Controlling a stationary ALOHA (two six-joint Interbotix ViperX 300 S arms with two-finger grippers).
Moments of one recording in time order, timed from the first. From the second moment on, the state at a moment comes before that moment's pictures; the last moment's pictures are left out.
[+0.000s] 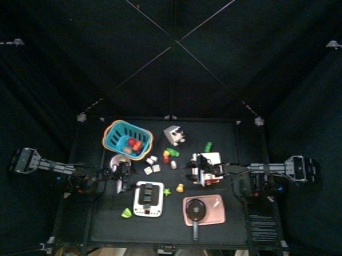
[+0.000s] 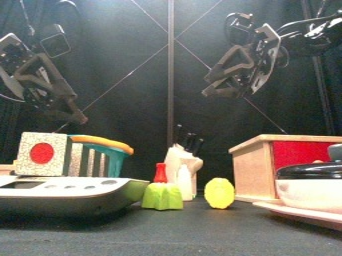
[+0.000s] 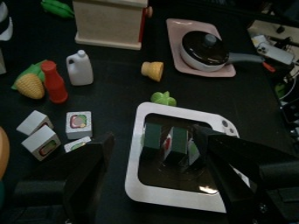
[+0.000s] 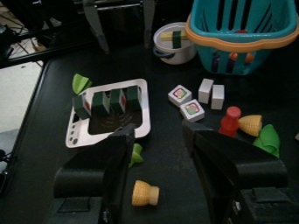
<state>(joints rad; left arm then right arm) -0.08 -0.50 1.20 -0.36 -0.23 0.20 -0.14 -0.39 0.90 -0.61 -0.23 0.72</state>
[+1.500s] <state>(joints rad) -0.03 -0.24 1.11 -0.24 -0.24 0.19 -0.14 -0.36 0.90 -0.61 -0.23 0.72</state>
